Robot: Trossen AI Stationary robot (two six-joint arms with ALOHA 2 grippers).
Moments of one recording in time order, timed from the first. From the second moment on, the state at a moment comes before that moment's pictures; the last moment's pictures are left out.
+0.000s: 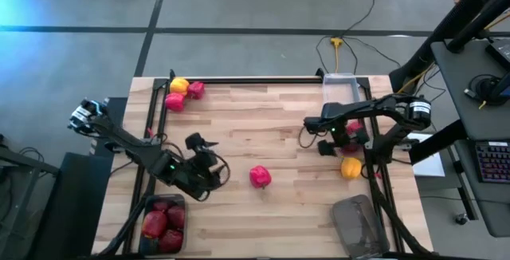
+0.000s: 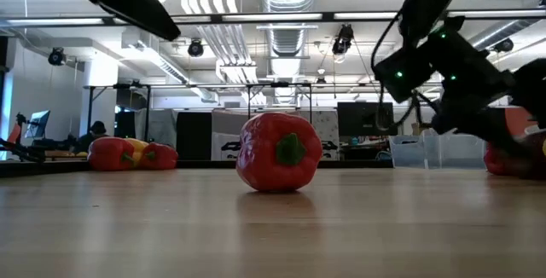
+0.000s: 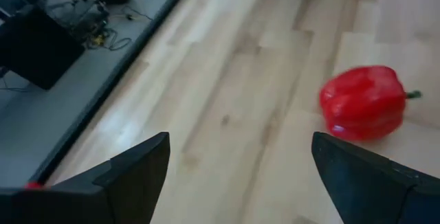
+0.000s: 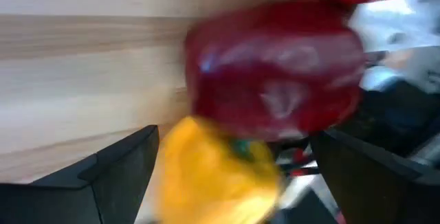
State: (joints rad) left arm -0.53 1.31 0.96 -0.70 -0.89 -0.59; right arm -0.30 1.62 0.86 -1.25 -0.18 1.11
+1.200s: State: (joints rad) left arm 0.56 1.19 0.91 -0.47 -0.15 -0.39; right arm -0.10 1.56 1.64 -0.99 0.07 0.70
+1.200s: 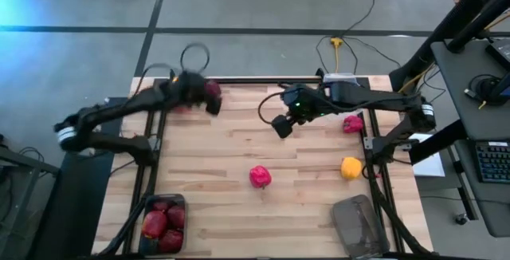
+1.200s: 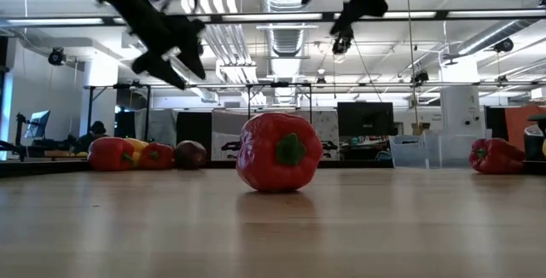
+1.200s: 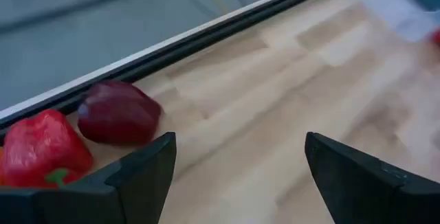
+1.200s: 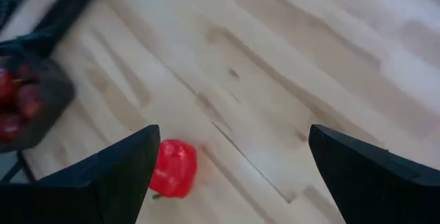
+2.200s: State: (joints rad) left arm 0.79 1.88 1.44 -0.93 -0.28 -0.24; right arm -0.02 1.48 1.61 -1.12 0.11 0.55
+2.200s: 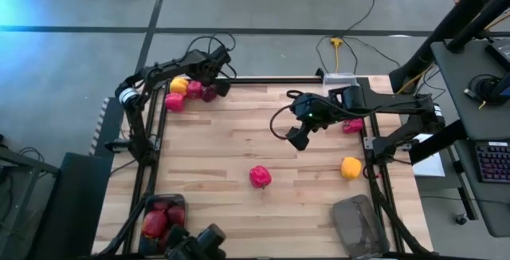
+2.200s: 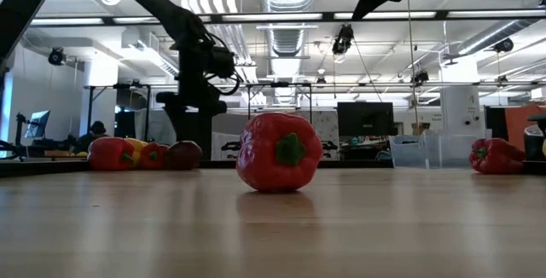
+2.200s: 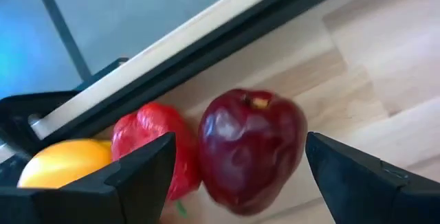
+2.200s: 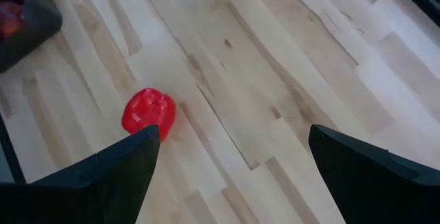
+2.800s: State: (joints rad) left arm 0.78 2.01 1.45 -1.02 -0.31 -0.25; right arm -0.02 1.49 1.59 -1.12 0.13 0.59
